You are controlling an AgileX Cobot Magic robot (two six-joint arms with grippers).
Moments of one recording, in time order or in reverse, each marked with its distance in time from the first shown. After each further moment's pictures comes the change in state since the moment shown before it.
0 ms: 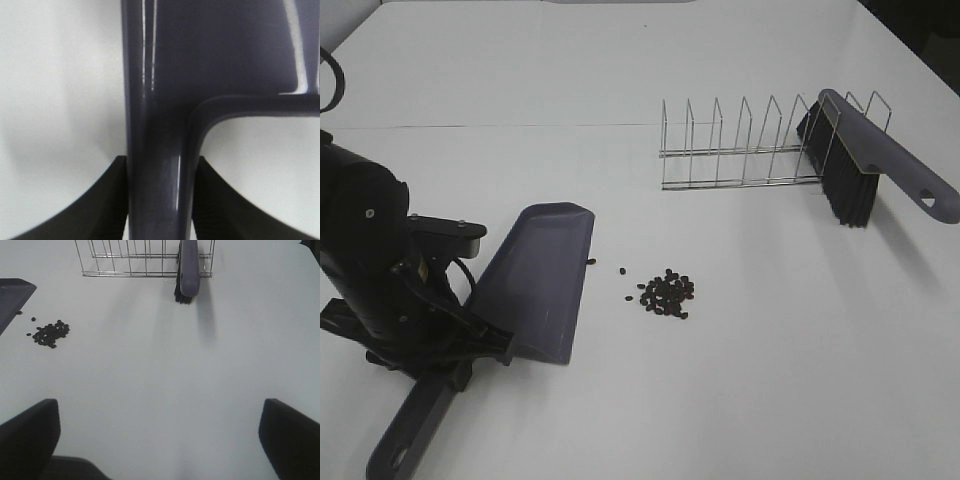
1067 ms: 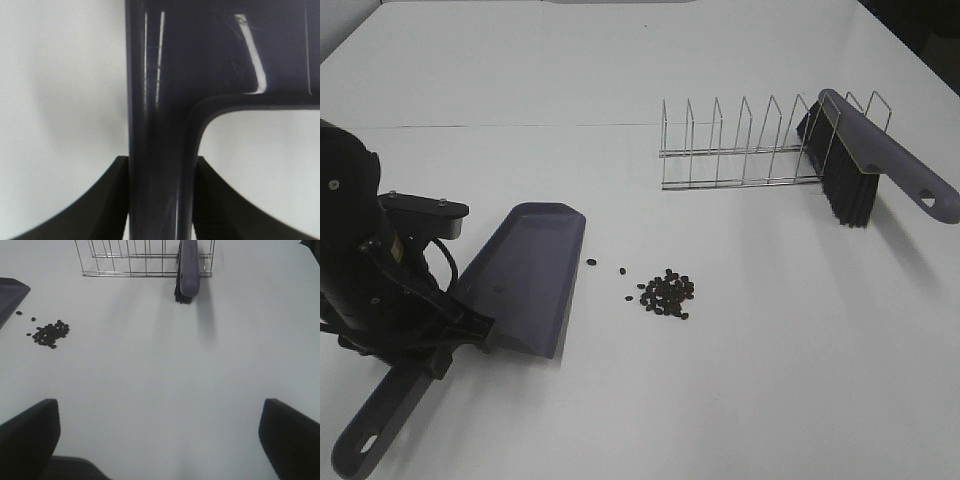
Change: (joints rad) left arm 0.000 -0.105 0.000 0.047 0.104 -0.024; right arm 0.000 0.000 0.000 0.000 0.000 0.000
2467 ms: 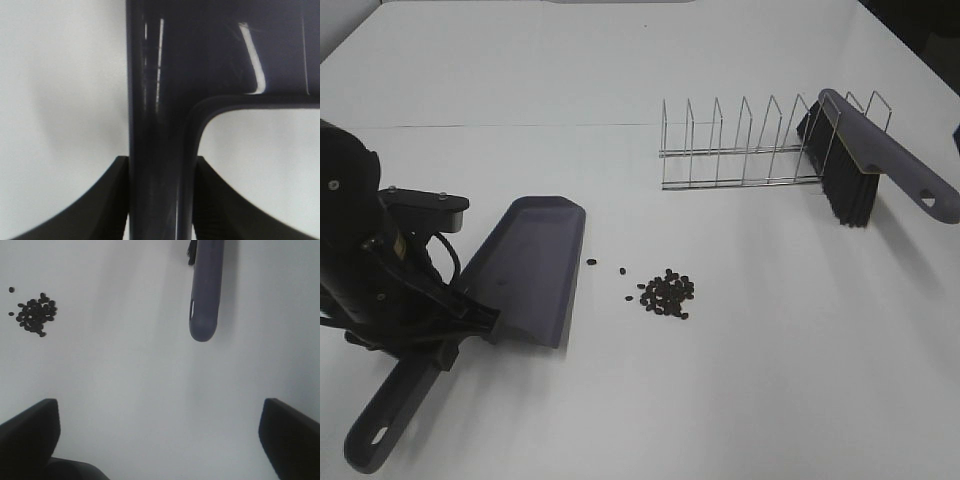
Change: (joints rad) left arm 0.000 0.000 0.000 0.003 -0.037 -0.028; right arm 0.000 1.217 -0.615 0.035 -0.002 -0.082
